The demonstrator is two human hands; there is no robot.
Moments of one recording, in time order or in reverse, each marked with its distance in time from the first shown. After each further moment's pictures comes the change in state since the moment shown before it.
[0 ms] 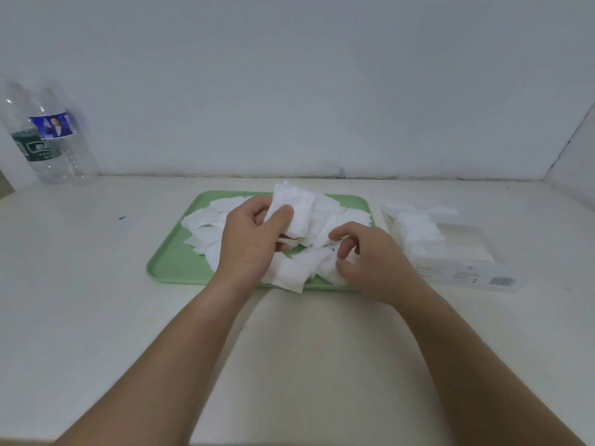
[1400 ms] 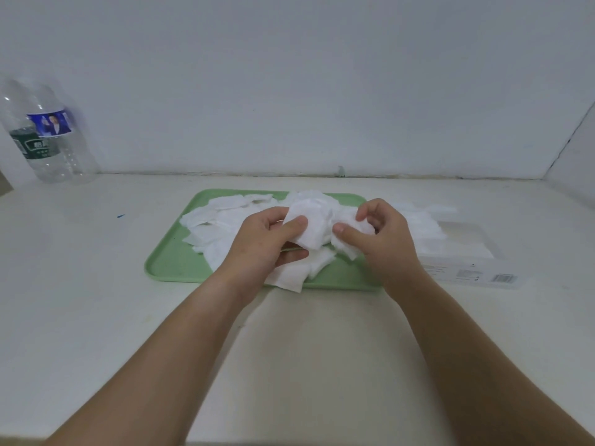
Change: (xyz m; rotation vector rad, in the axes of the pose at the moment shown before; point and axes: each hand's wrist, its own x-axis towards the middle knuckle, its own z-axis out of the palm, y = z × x) left_hand 0.001 -0.008 0.002 -0.141 -0.280 -0.203; right_hand 0.003 -0.006 -0.009 0.744 0.233 0.140
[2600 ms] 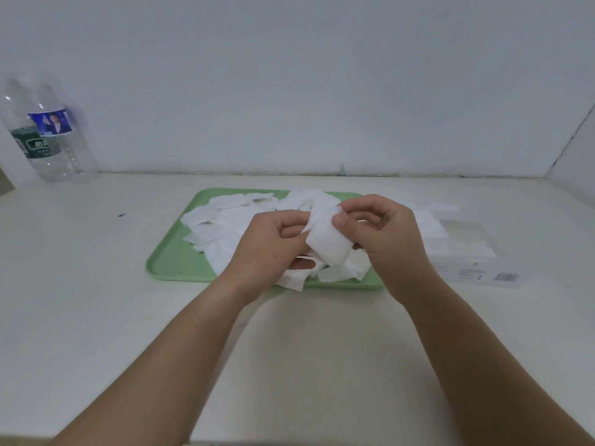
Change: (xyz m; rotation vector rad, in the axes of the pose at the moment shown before) left_hand -0.011 0.006 0.007 0.210 -0.102 0.099; right_hand -0.010 -0.020 0.001 0.156 -0.065 -0.071
